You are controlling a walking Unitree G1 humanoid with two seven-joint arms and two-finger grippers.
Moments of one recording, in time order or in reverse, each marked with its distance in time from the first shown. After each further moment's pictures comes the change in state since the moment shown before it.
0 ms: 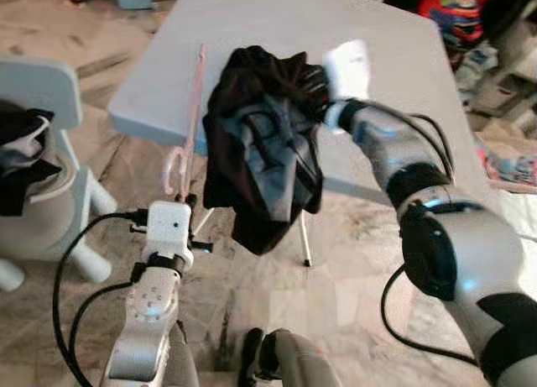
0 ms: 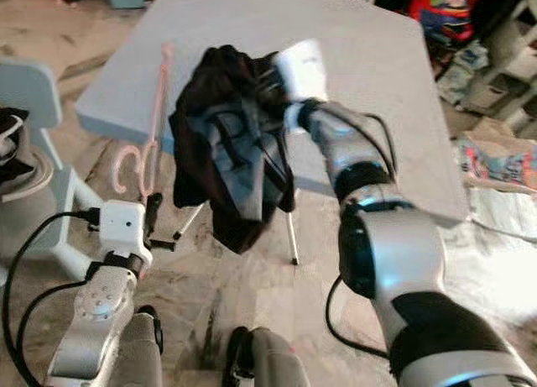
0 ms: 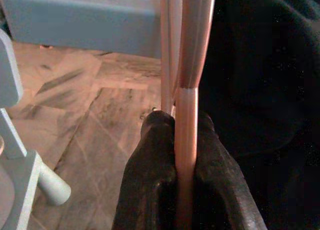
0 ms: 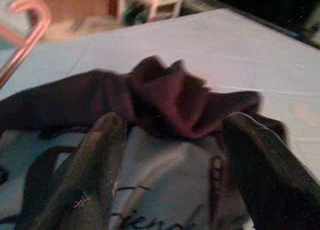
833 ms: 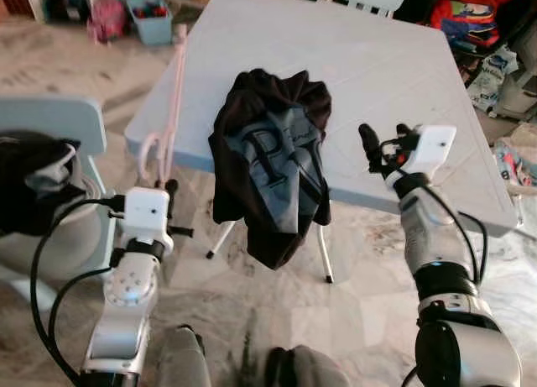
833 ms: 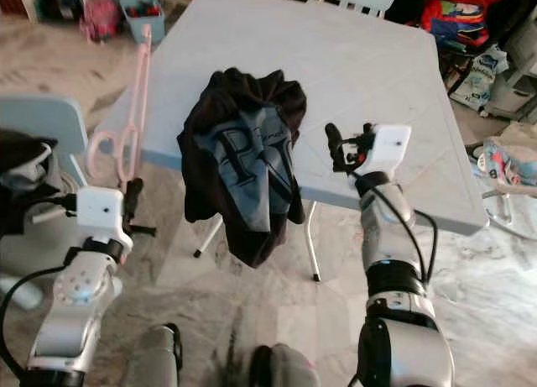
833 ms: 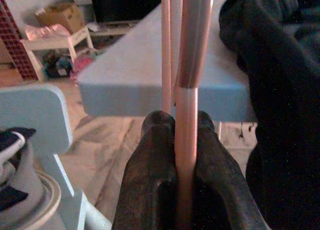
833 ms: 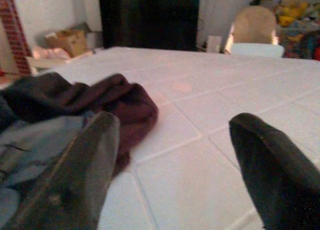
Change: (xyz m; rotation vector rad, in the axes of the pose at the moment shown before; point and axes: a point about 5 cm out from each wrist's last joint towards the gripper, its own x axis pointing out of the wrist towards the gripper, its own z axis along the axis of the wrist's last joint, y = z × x) left arm 0.016 0.033 0.006 0.033 -0.056 0.041; right arm -0.098 -0.034 -0.076 0.154 -0.135 -0.416
